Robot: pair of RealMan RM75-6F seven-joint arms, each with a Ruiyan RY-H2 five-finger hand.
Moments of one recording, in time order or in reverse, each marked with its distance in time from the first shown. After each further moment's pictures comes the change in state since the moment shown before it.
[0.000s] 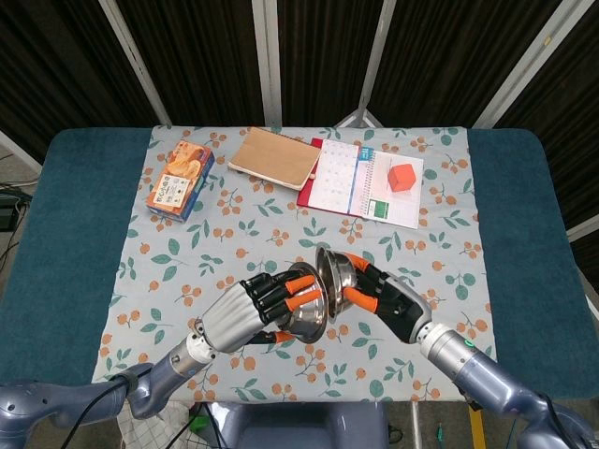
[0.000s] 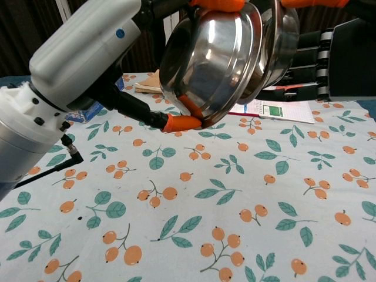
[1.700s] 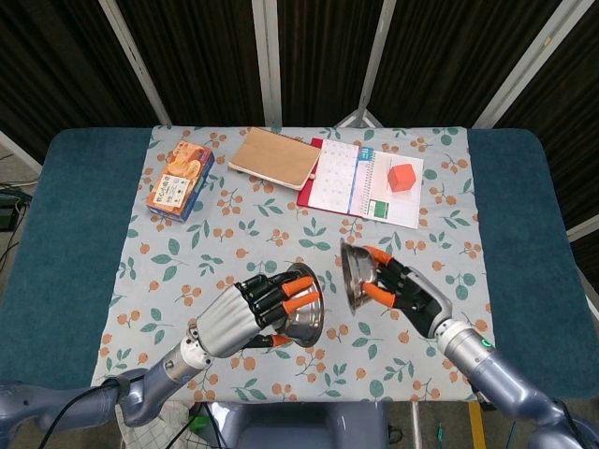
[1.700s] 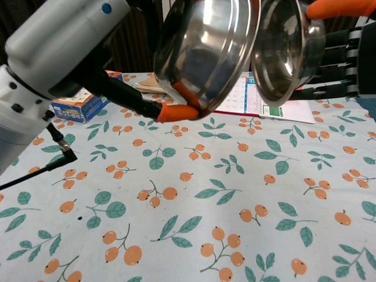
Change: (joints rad) left arm 0.021 0.083 -0.008 -0.156 -0.005 -0.038 0.062; right arm -0.071 0.032 0.033 0.008 0.133 0.025 -0.226
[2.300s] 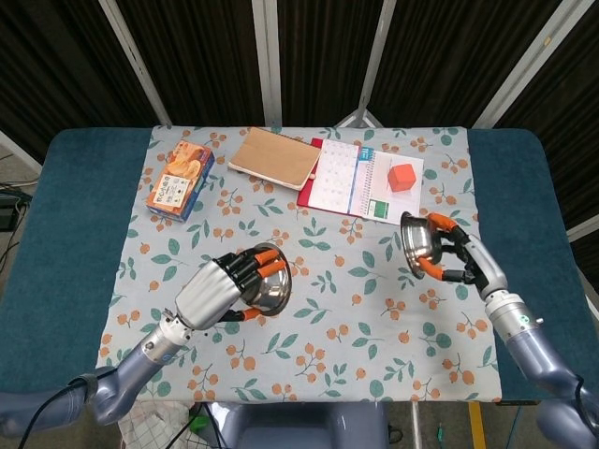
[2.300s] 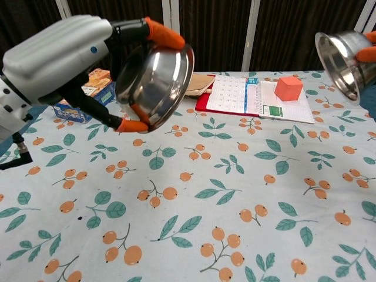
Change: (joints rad) left arm 0.050 0.127 0.025 -0.018 -0.172 -0.193 0.026; right arm -0.038 -0.157 -0.107 0.353 -0.149 0.260 -0.505
